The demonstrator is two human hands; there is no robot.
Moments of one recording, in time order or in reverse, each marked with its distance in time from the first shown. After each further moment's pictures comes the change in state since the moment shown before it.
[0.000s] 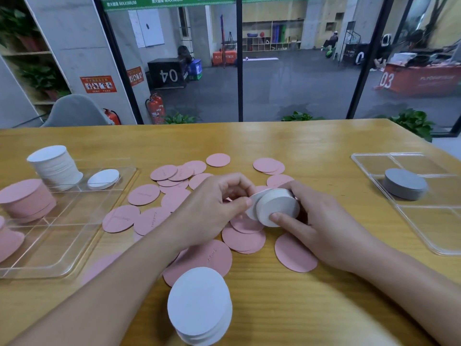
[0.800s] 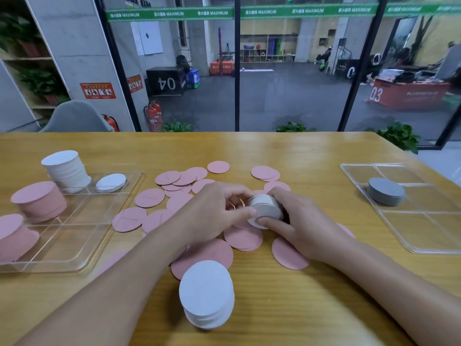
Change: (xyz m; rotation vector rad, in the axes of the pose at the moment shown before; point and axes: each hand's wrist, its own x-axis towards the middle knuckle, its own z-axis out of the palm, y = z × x) left_hand -0.004 0.000 -0.008 0.244 -0.043 0.104; right_hand 0.012 -0.011 0.007 -0.071 -0.017 -0.079
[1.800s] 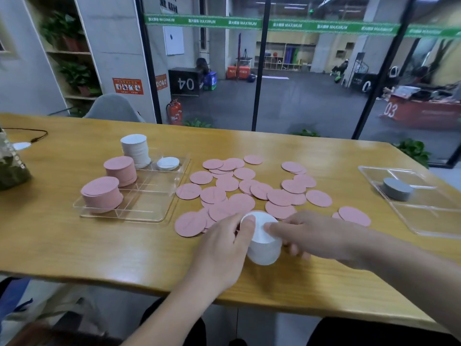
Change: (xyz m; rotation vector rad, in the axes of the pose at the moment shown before) left_hand -0.177 0.049 0.018 -0.097 0.362 -0.314; right_hand -0.046 -0.167 -0.003 0.181 -0.459 0.607
